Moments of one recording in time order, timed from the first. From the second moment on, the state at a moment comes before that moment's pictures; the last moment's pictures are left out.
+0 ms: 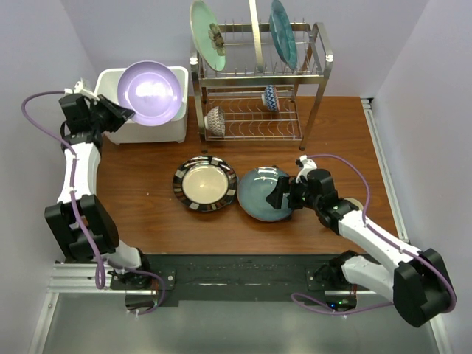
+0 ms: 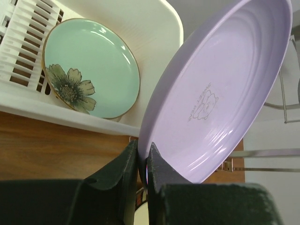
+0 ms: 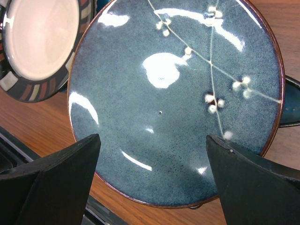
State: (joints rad) left arm 0.33 1.52 1.29 -0.16 0.49 -0.63; right arm 0.46 1.04 0.49 -0.06 -0.20 0.47
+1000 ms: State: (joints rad) left arm 0.33 1.99 1.83 -0.33 0.38 -0.64; right arm 0.46 1.07 0.51 -0.08 -0.20 0.45
